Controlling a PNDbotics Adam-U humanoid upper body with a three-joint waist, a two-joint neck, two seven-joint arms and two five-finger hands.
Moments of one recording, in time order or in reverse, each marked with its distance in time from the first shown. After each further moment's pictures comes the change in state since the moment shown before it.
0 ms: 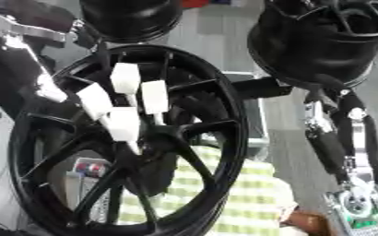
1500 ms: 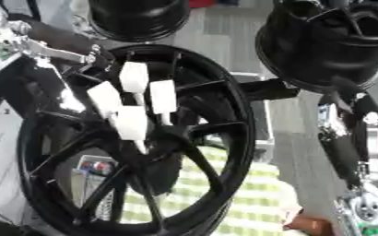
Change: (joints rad) left arm 0.036 -0.045 -0.034 0.109 -0.047 -0.024 0.024; right arm -0.006 0.009 -0.001 0.000 -0.004 -0.003 -0.006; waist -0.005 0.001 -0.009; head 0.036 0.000
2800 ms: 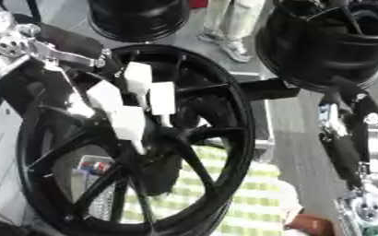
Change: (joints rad) left arm -0.004 -0.006 -0.017 -0.070 0.087 0.025 -0.025; right arm 0.000 0.006 0.000 0.000 -0.008 0.006 0.002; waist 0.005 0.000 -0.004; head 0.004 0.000
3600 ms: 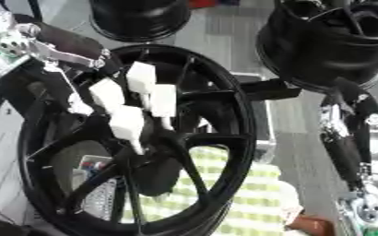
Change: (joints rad) left arm 0.001 0.008 -0.004 0.012 -0.020 0.005 -0.005; right arm 0.000 0.001 0.000 0.000 -0.004 -0.001 -0.001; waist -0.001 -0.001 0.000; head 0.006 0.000
